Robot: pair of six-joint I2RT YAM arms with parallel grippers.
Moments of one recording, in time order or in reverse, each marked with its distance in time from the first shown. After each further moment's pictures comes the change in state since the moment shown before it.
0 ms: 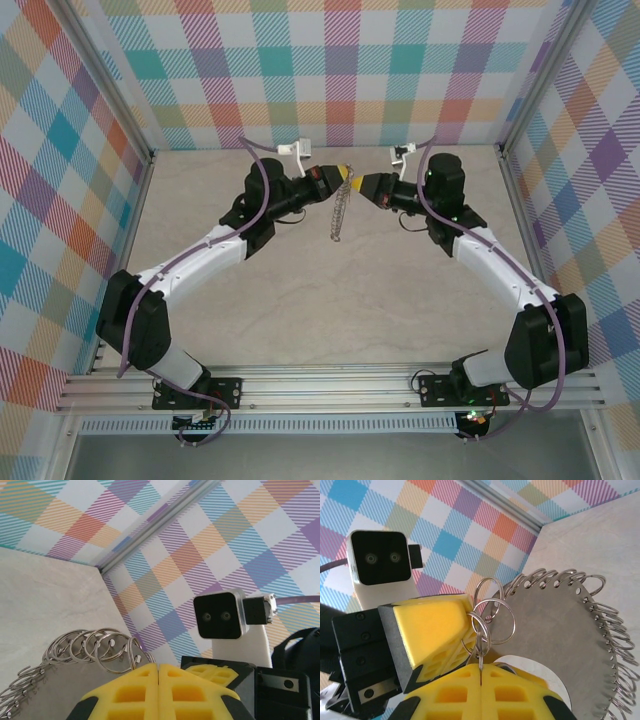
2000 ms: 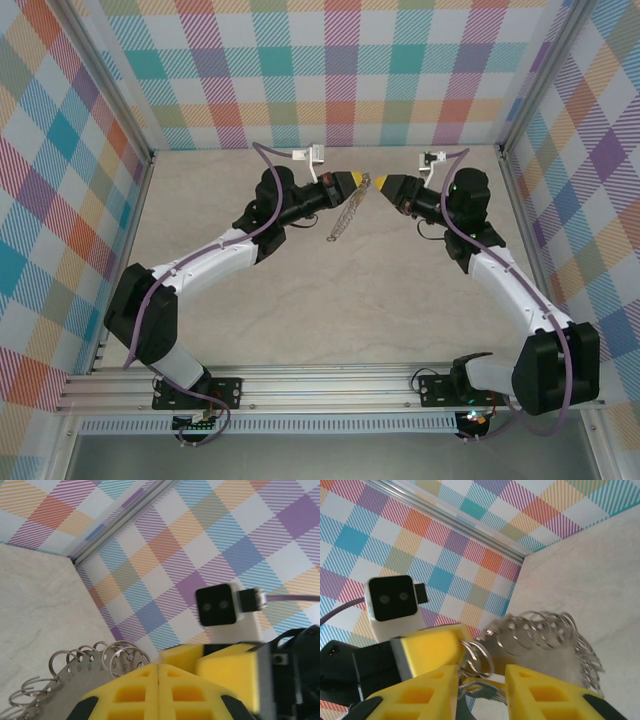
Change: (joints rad) left arm -0.050 0.047 -0.020 0.150 0.040 -0.050; right arm -0.112 -0.141 -0.158 0.114 0.019 0.117
